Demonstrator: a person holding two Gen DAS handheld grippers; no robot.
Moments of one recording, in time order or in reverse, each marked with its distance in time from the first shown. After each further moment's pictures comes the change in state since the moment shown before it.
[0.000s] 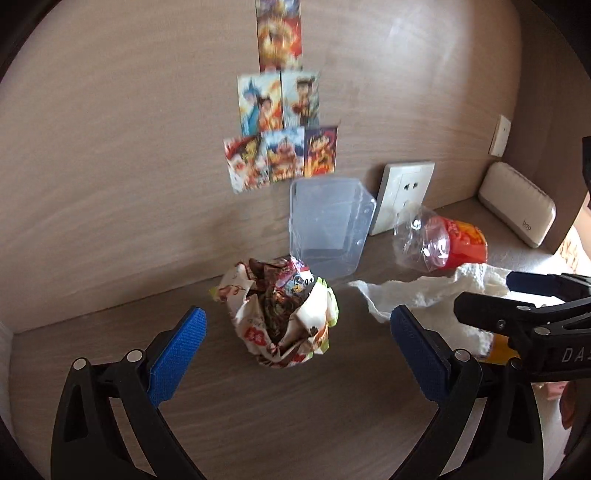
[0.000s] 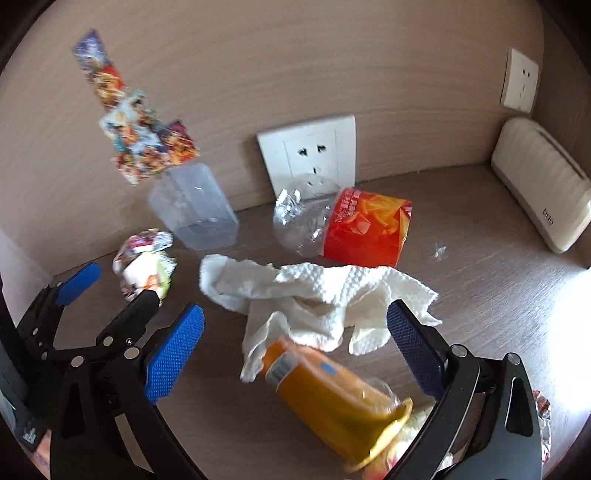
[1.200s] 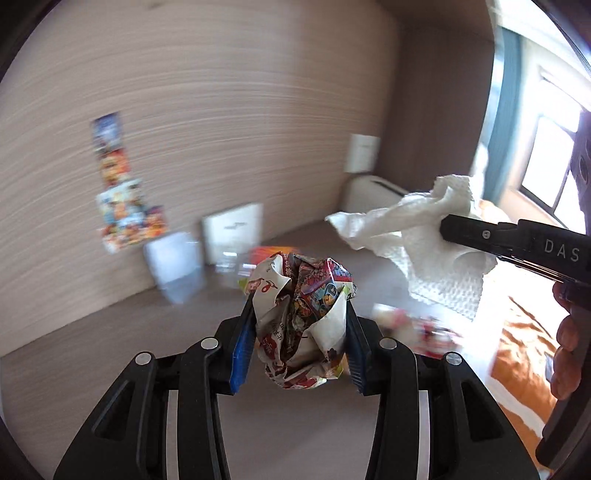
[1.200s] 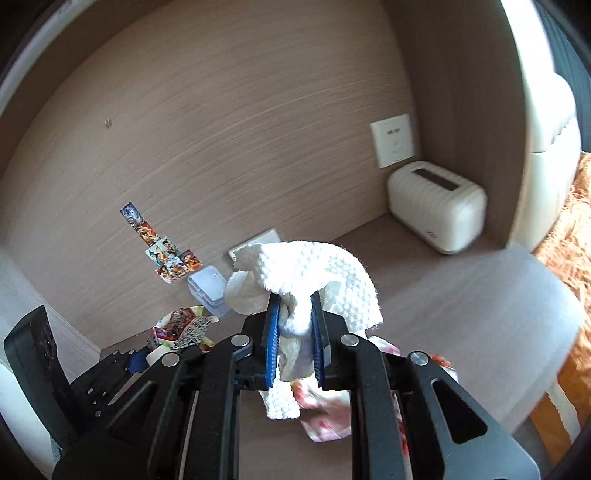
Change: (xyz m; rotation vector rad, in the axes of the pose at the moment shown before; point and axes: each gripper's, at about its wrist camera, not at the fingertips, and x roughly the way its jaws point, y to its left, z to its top) left arm -0.123 -0.130 -0.014 0.148 -0.100 -0.262; right arm -0.205 -0.089 -0.068 0.205 -0.385 0.012
